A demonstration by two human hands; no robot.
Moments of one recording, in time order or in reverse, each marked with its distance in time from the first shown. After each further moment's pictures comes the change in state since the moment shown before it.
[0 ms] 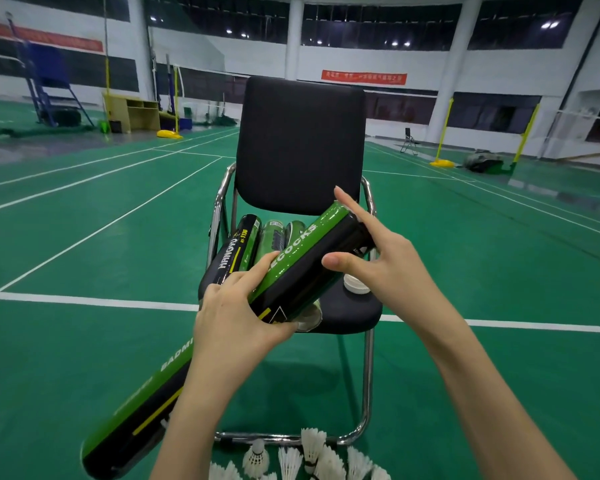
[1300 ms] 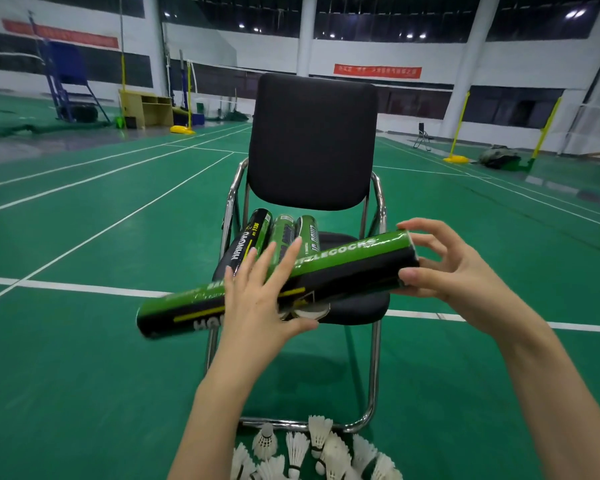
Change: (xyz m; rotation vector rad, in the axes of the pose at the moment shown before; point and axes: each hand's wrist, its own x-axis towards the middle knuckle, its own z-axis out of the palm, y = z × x) left_hand -0.003 -0.008 0.016 0.165 -0.035 0.169; right_hand -0.028 0.040 -0.053 0.567 -0.151 0.176
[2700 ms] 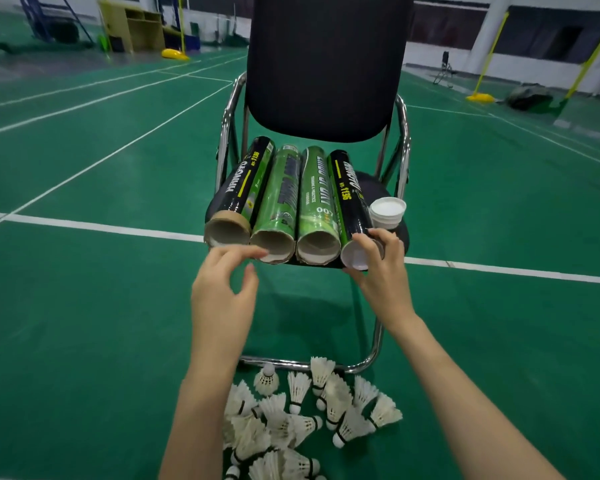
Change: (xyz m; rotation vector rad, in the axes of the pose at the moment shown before) left_hand -0.037 -0.046 0.045 -0.404 0.249 -0.318; right_hand 0.045 0.223 0.035 -1.135 0.411 -0.433
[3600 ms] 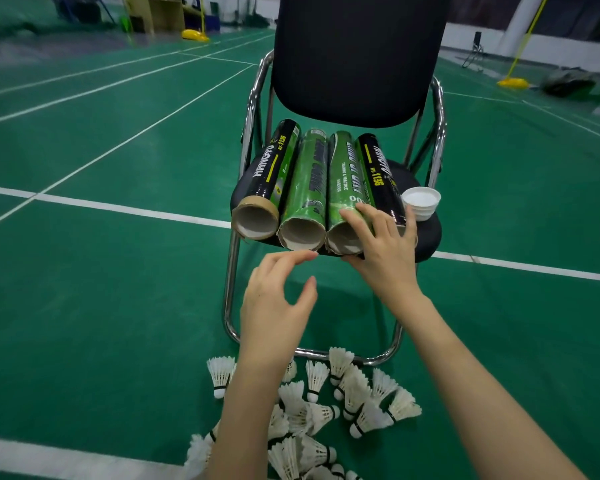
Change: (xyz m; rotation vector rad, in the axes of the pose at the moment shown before) left_hand -0.020 -0.006 0.010 -0.021 -0.155 -0.086; right_hand 0.025 -0.031 0.023 -0.300 -0.039 -0.197
